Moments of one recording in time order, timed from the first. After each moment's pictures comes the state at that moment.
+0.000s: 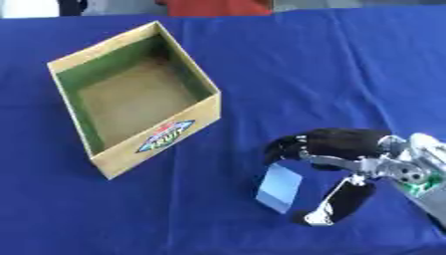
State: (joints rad) left arm -0.14 0.53 0.06 -1.99 -0.11 -0.21 0.40; right arm -0.27 -0.87 0.38 -1.99 0.49 -0.16 0.66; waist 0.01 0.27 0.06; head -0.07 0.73
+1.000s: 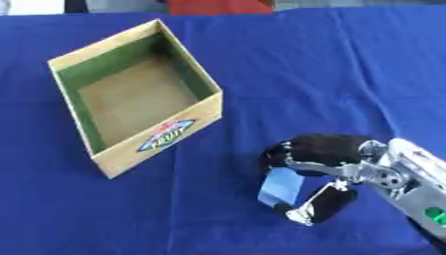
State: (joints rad) left arm -0.15 0.51 0.06 -1.99 -0.11 -0.21 0.40; right arm -0.28 -0.82 0.41 -1.95 0.53 -0.16 0.65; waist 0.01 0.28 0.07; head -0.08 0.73
